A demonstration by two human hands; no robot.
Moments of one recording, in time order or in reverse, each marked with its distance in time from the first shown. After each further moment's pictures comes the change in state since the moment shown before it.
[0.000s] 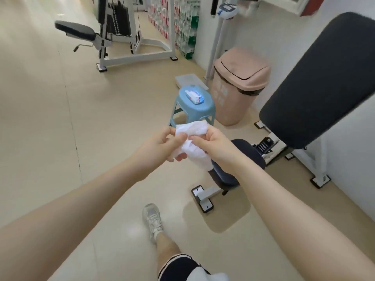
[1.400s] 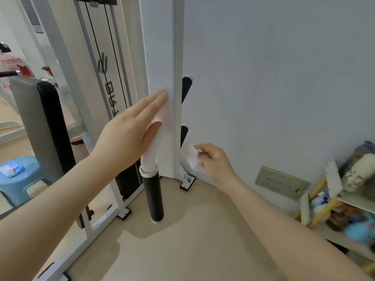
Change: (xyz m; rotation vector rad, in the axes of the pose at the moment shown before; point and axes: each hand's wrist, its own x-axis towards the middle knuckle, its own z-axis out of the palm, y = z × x) left_hand -0.014 0.304 0.827 0.968 0.137 1.255; right_hand -0.647 0.010 -0.649 -0.286 0.918 -0.153
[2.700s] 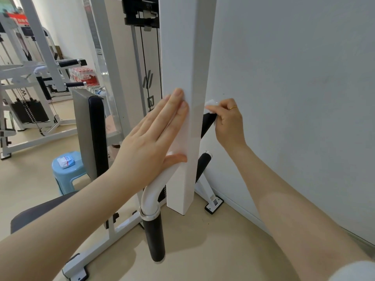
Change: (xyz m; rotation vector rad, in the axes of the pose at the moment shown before) left_hand 0.037 -0.011 0.011 0.382 0.089 0.032; right_hand 0.178 -0.037 0.006 -0.169 0.175 -0.573
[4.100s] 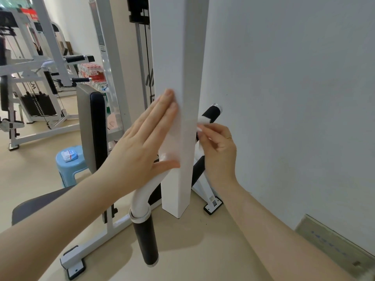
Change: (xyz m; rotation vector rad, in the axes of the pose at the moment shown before) left_hand 0.000 0.012 -0.001 -0.092 -0.029 -0.032; right_hand -0.064 -0.035 -0.011 0.515 0.047 0.328
